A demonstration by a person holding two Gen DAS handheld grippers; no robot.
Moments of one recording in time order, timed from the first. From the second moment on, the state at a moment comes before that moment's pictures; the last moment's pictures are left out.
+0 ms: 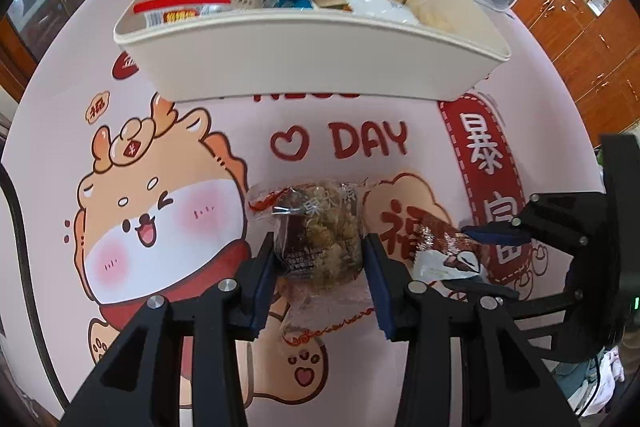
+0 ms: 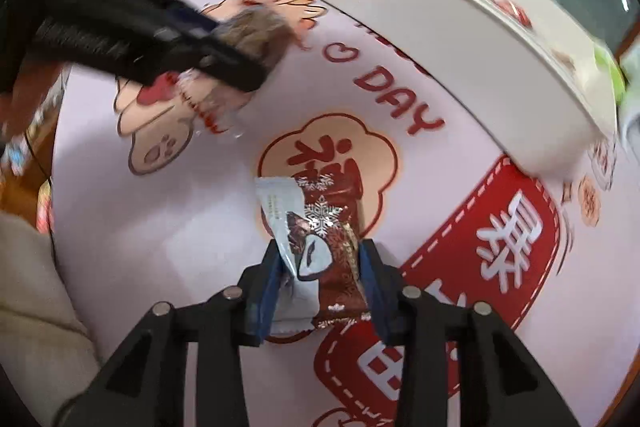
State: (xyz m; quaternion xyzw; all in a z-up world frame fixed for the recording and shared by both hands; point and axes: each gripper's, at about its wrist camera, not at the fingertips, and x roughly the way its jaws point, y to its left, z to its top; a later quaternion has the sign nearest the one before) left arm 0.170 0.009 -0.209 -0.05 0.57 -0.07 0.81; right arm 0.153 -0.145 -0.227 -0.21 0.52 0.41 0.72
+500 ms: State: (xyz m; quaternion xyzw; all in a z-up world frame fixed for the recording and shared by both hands) left arm 0.180 -0.025 -0.129 0.00 0.49 -0.07 0.87; right arm 0.187 -0.200 -0.109 0.01 0.42 0.32 0.85
